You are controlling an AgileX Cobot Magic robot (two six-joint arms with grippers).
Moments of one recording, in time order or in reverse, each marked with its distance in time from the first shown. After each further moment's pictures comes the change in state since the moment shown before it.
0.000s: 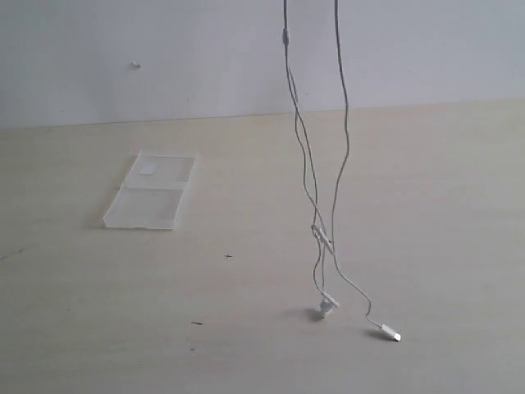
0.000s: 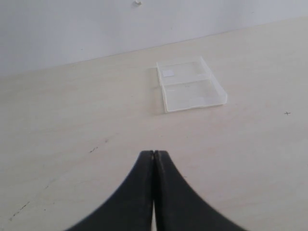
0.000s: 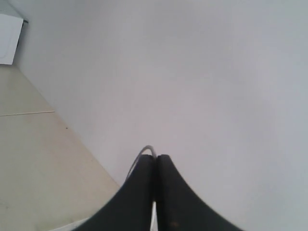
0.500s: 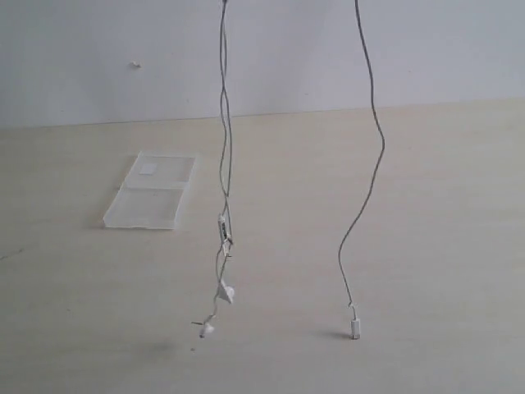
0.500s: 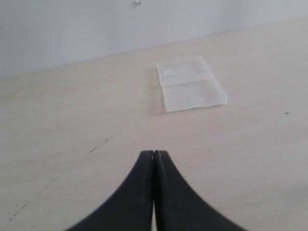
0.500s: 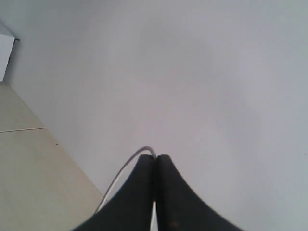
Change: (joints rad) left arm 0.000 0.000 0.000 0.000 0.000 0.000; right arm 0.000 0.006 -0.076 -0.006 0.006 -0.019
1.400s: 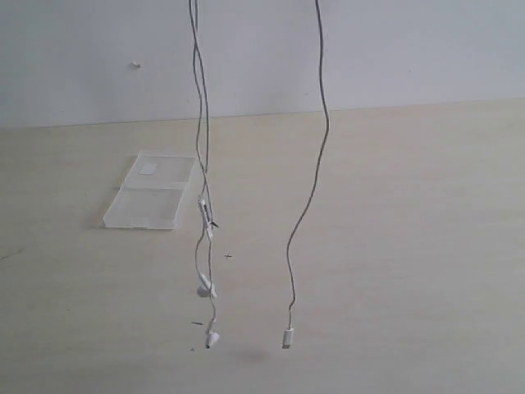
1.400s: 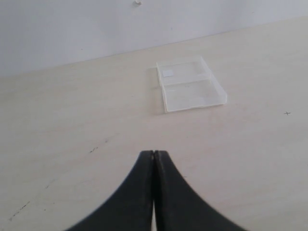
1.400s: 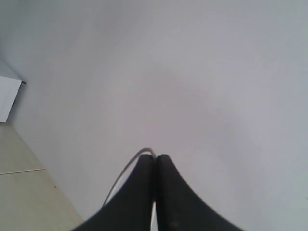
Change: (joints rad) left arm 0.000 0.000 0.000 0.000 0.000 0.000; right arm 0.000 0.002 0.000 0.004 -0.157 0.000
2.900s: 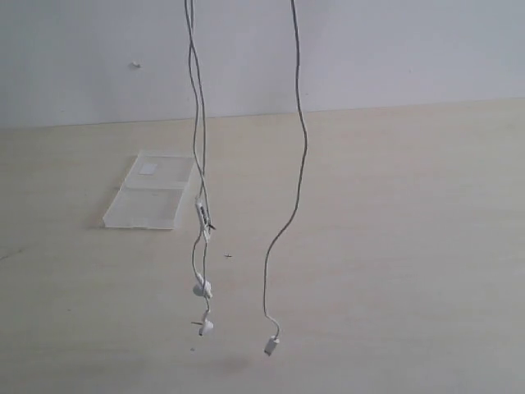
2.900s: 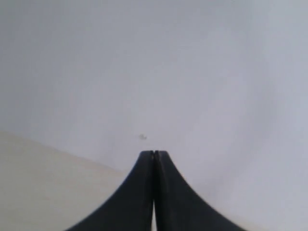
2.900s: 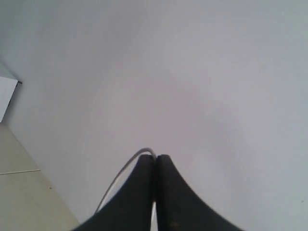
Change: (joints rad) left arm 0.000 0.000 0.000 -0.357 -0.480 -0.169; right arm 0.000 0.000 0.000 -0.024 -0.005 0.006
